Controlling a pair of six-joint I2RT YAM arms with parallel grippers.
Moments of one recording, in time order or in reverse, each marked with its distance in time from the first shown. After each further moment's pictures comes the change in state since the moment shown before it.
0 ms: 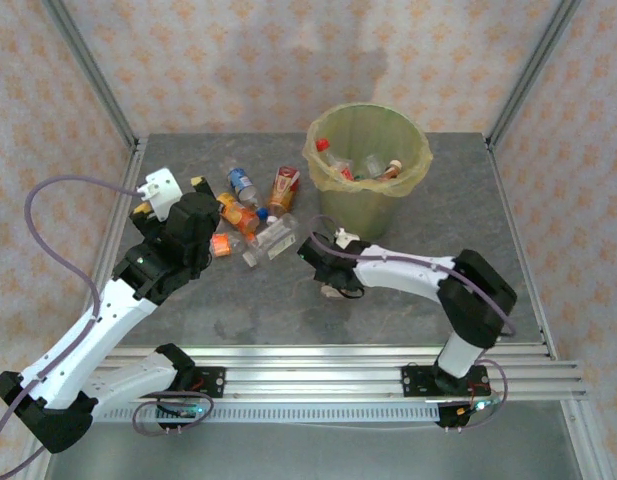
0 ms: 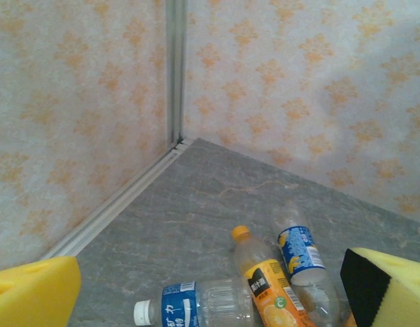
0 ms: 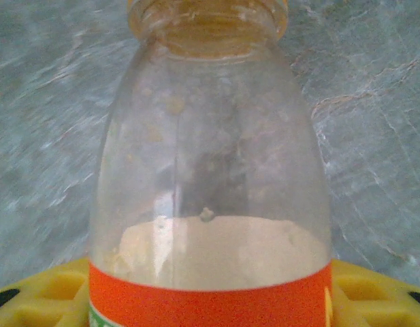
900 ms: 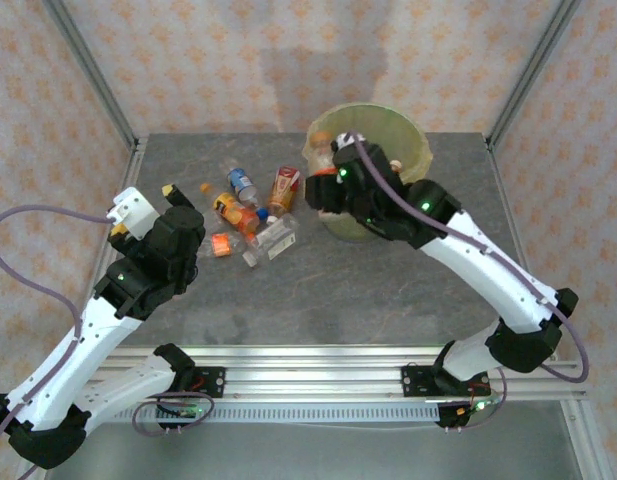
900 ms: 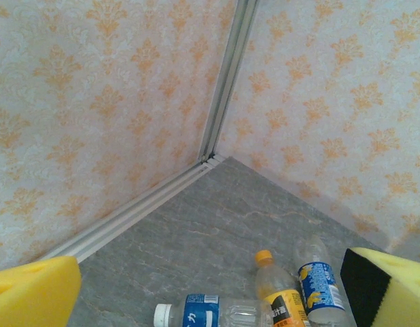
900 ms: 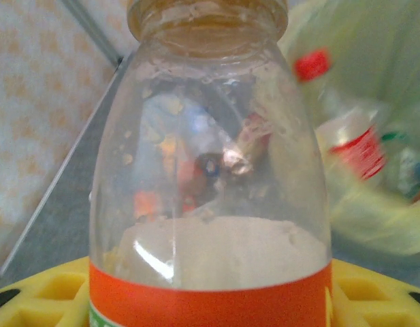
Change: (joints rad) left arm 0.002 -0.111 -0.027 -0.116 -0.111 -0.183; right arm -0.058 -0.193 0.760 -0.291 -0.035 -0.553
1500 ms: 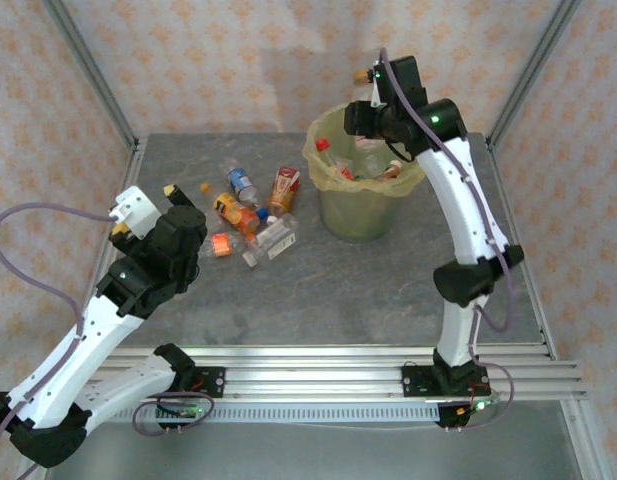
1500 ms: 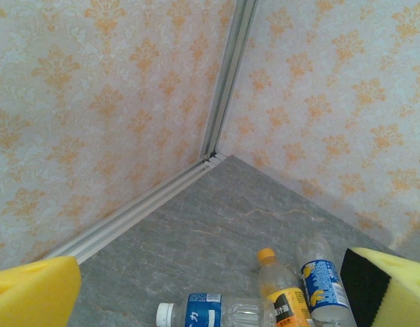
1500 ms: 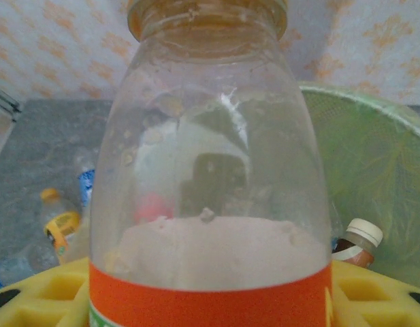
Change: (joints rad) left arm 0.000 0.013 0.000 -0.001 0.000 0.005; right arm -0.449 0.502 0.669 -0.262 -0.225 -0.225
